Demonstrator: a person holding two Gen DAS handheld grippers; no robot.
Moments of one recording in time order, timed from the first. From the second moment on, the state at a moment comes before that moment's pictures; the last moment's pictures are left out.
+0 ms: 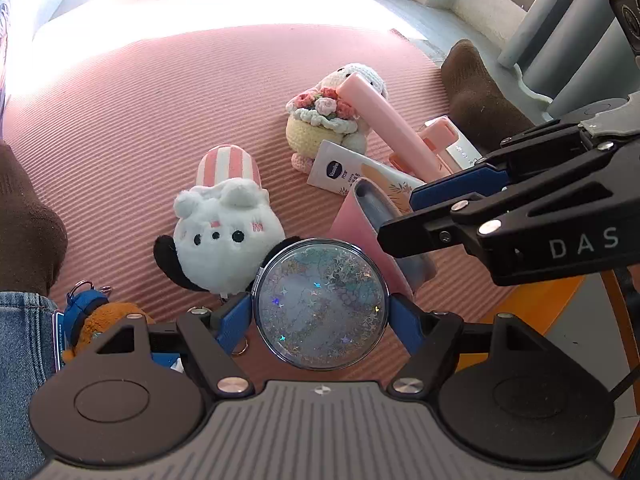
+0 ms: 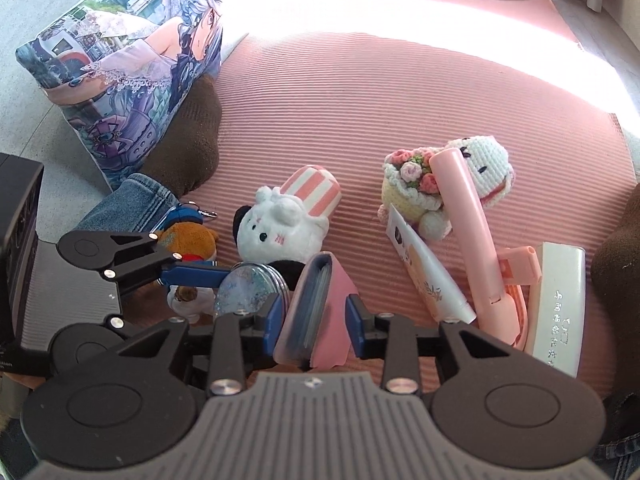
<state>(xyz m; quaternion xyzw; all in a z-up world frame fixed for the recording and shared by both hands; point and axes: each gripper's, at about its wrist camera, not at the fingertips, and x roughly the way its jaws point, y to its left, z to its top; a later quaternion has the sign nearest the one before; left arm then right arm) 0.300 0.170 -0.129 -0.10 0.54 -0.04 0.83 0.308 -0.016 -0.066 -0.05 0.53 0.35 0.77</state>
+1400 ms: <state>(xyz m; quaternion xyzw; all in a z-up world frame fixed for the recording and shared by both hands) 0.173 0.119 -0.034 -0.06 0.49 0.01 0.87 0.159 -0.113 0.045 0.05 0.42 0.33 0.84</state>
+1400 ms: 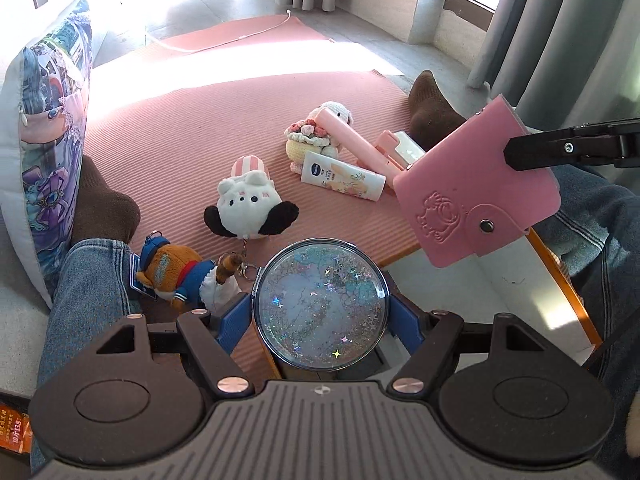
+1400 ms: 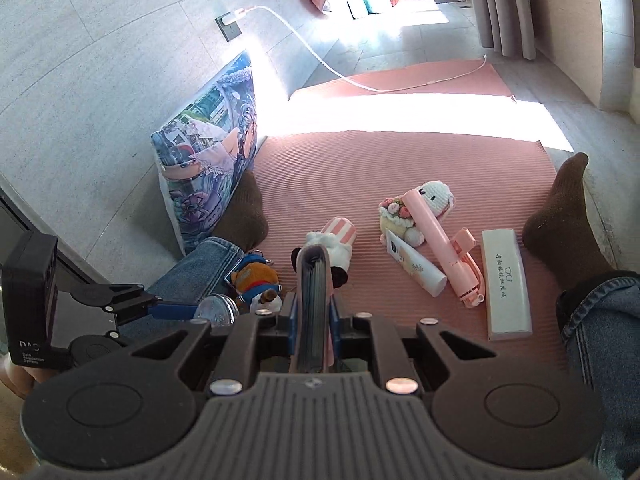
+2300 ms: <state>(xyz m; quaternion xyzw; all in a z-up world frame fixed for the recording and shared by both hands) 0.188 0.097 -0.083 -0.03 0.56 0.02 0.83 0.165 -0.074 -0.076 0.00 0.52 0.28 0.80</state>
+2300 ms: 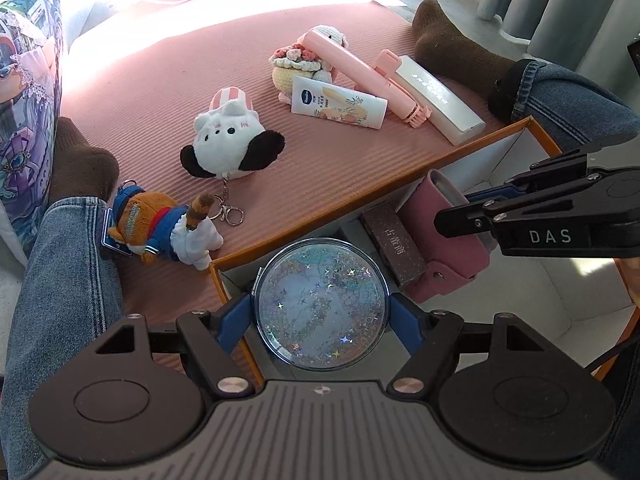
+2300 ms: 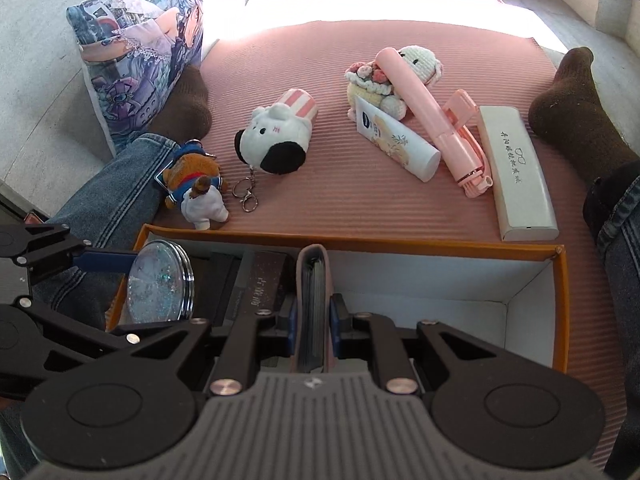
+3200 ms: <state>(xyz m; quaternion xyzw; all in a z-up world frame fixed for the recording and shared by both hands) 0.214 0.102 -0.109 -0.10 0.59 0.05 0.80 0.166 -0.088 -0.085 0.06 0.54 0.30 0.79</state>
